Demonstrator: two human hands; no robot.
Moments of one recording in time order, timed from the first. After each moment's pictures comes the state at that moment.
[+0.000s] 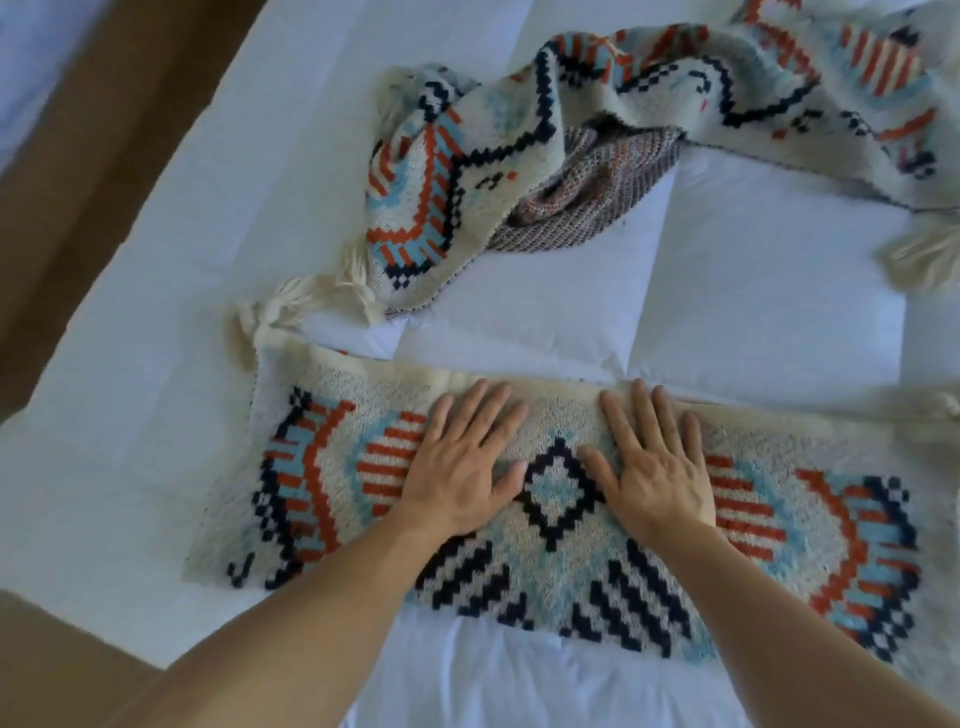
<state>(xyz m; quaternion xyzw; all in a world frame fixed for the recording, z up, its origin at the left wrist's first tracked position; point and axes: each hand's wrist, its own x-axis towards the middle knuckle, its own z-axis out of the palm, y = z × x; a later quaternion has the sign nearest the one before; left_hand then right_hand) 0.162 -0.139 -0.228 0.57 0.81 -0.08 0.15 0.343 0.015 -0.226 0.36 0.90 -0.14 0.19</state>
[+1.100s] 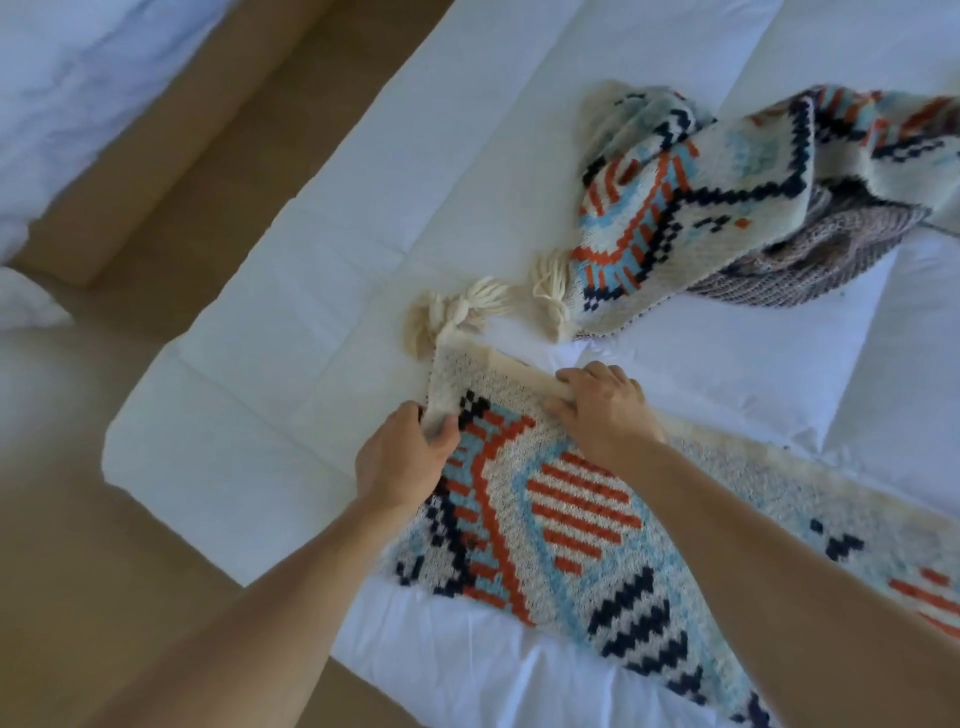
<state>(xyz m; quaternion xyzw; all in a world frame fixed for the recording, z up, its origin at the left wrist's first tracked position) 0.013 -0.291 -0.191 0.15 0.96 0.13 0.17 0.100 -0.076 -0.181 0.23 0.94 -0.23 0.11</state>
